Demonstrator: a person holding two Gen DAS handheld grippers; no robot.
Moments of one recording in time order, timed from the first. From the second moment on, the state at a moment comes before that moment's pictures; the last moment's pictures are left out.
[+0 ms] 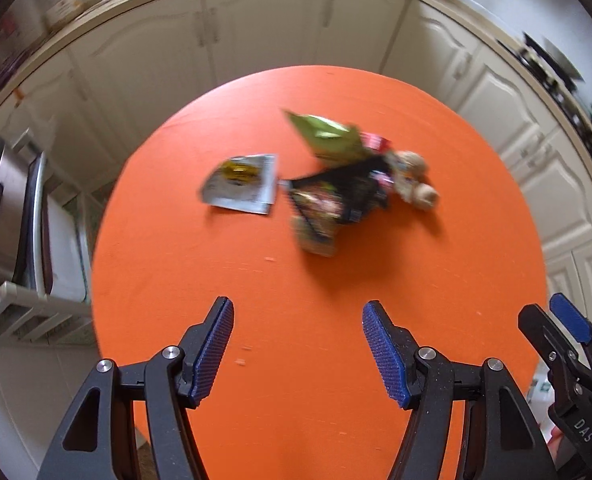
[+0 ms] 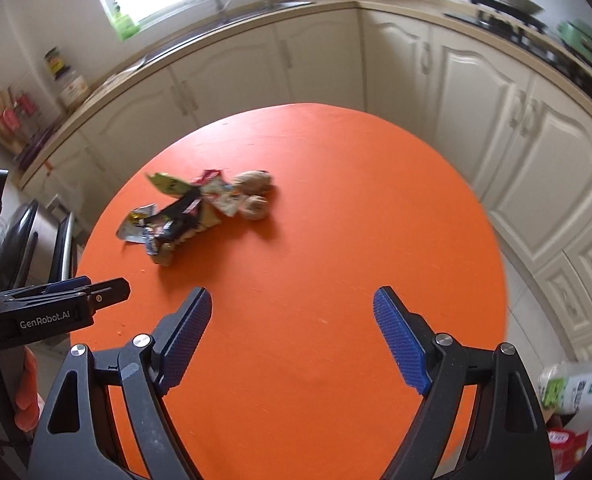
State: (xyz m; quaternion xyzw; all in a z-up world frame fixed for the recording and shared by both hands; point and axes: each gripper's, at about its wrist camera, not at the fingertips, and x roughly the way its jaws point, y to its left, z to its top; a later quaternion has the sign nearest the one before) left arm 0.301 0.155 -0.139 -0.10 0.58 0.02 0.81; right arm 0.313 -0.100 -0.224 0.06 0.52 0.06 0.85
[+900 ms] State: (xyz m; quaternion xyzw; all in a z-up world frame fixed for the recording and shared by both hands) left arm 0.397 0.264 -0.211 -0.21 0.60 0.06 0.77; right arm 0.443 0.002 -0.298 0.08 0.60 0.14 0.78
